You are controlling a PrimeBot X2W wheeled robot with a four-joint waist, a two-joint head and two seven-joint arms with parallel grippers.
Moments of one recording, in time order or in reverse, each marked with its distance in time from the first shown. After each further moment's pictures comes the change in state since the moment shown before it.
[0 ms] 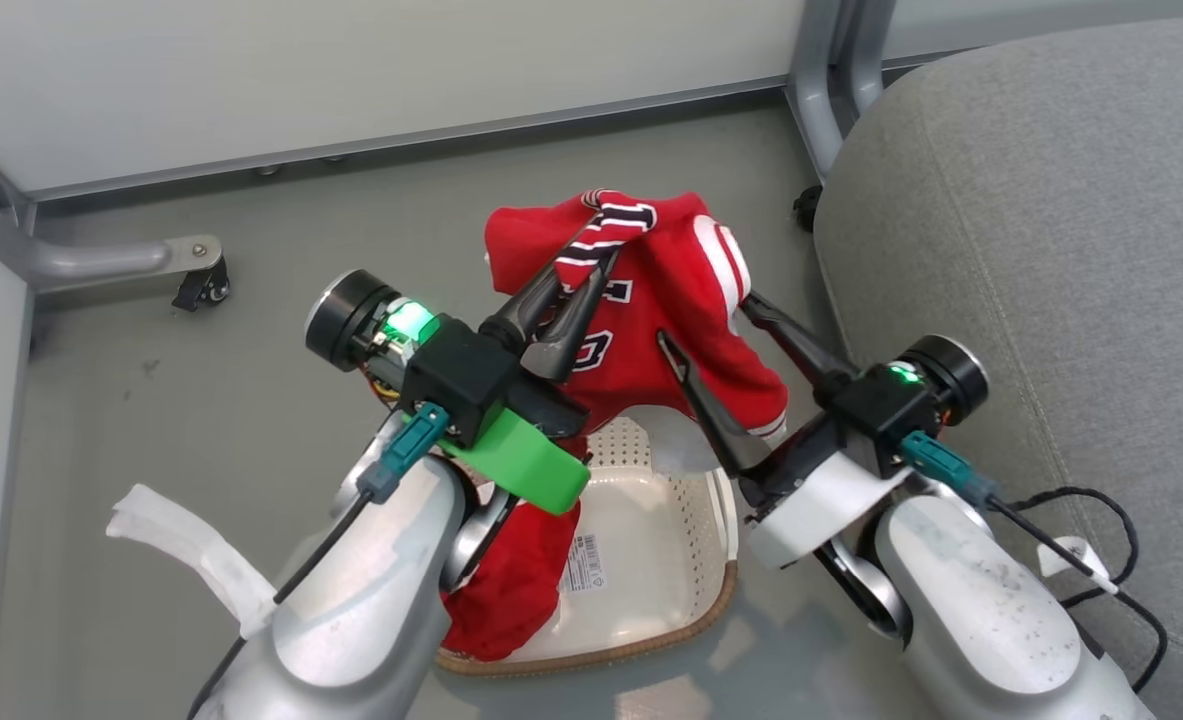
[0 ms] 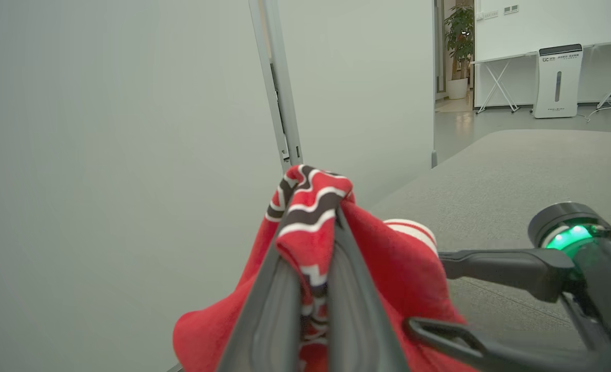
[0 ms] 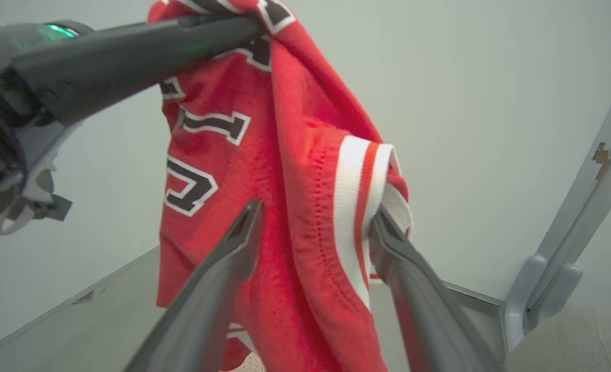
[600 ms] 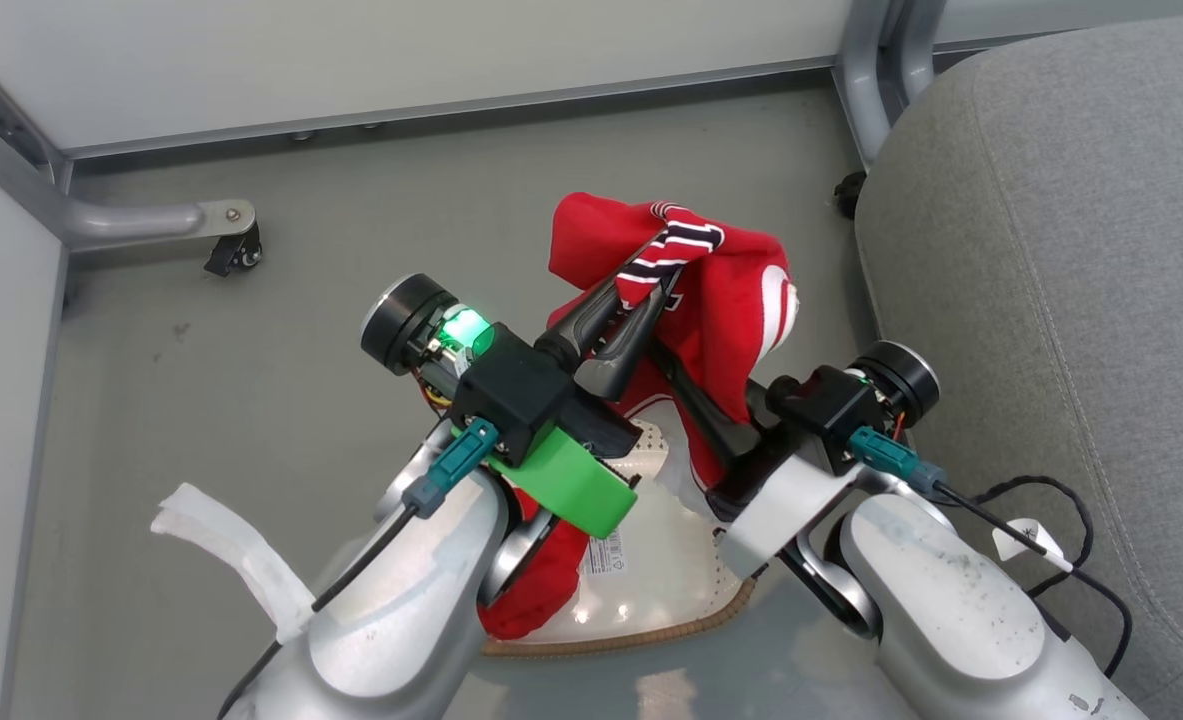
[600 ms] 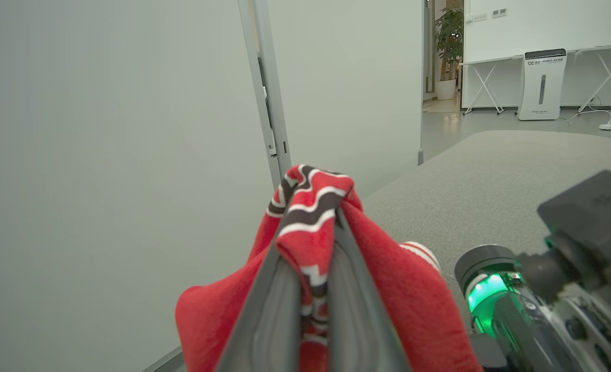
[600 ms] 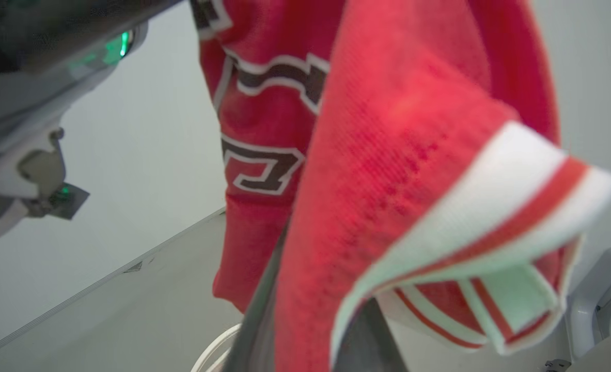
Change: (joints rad) left arm -0.013 -0.021 -0.075 -0.019 -0.027 0.000 0.000; right arm -0.067 0.007 0.112 0.103 0.061 0.000 0.000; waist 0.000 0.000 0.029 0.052
